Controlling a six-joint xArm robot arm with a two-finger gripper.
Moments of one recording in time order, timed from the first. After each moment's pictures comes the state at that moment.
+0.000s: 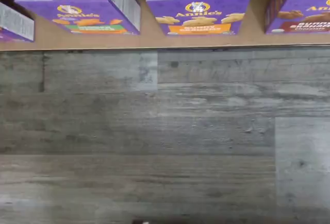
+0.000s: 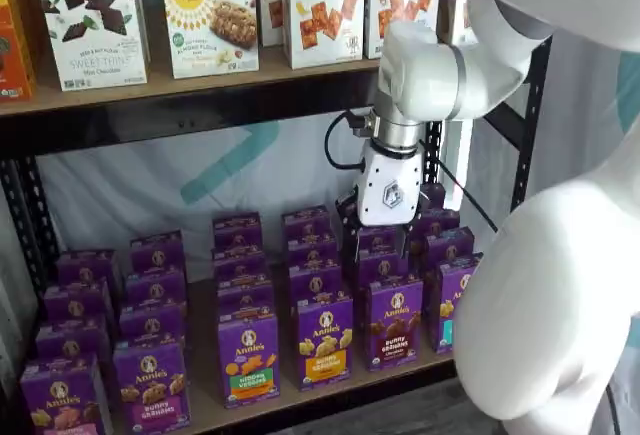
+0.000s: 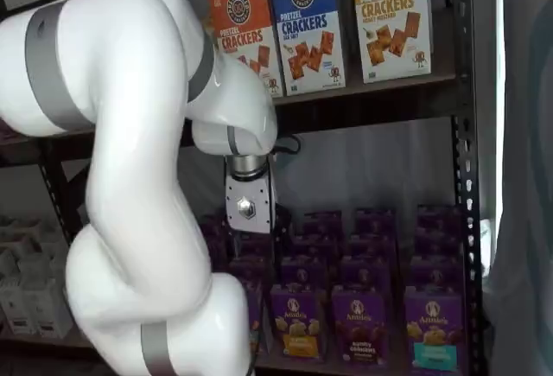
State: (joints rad) arm 0.15 -0.37 -0.47 0.16 0.80 0.05
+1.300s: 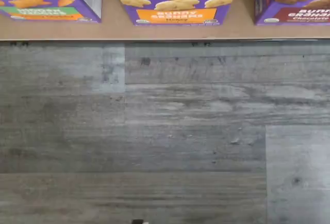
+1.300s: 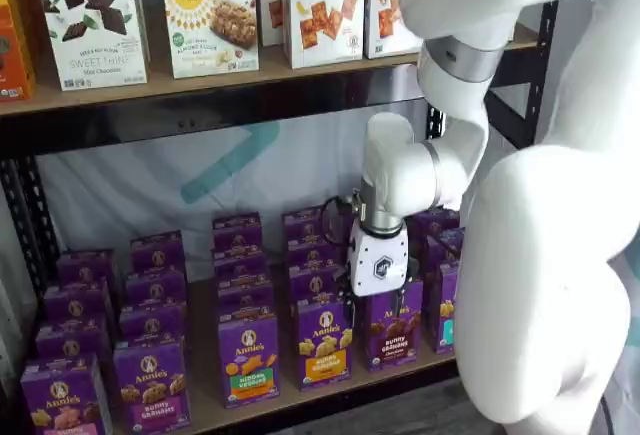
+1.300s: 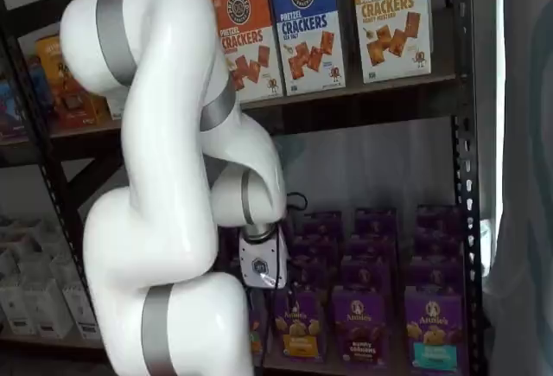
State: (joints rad) arm 0.18 0.04 -0.44 0.06 0.36 0.14
